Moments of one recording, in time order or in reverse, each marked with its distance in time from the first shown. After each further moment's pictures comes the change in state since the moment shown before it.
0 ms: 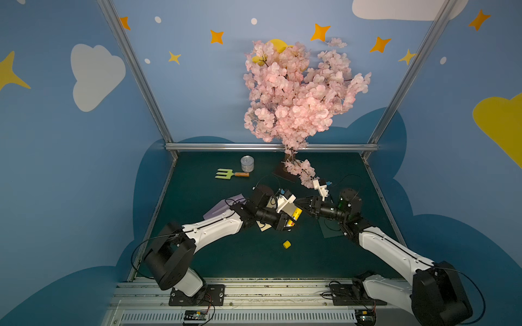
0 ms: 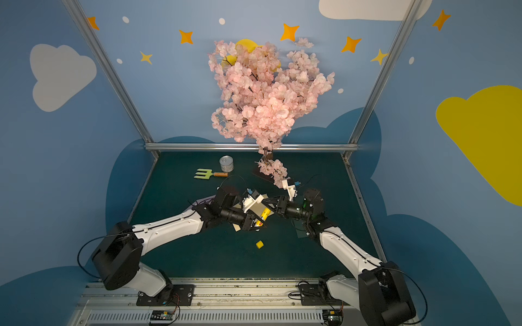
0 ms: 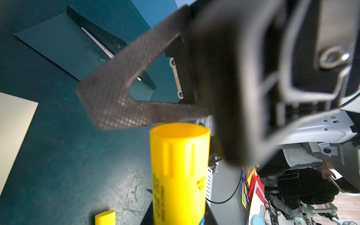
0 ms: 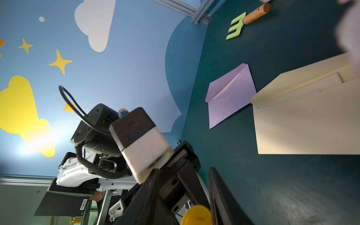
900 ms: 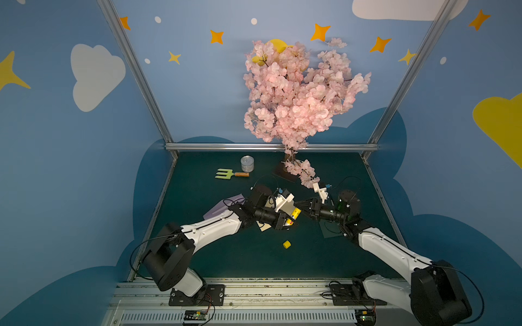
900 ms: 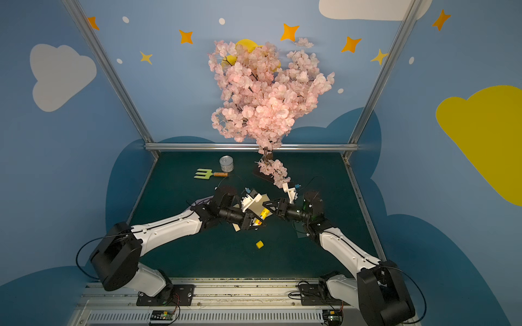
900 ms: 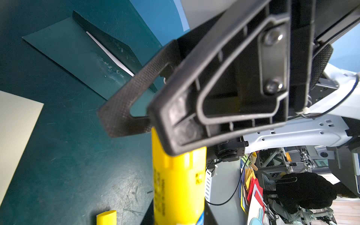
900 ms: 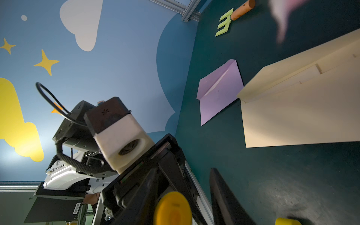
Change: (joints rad) left arm 0.013 -0.011 -0.018 0.024 0.006 -0.019; right arm -0.016 0.003 -0.026 -0.045 0.007 -0.045
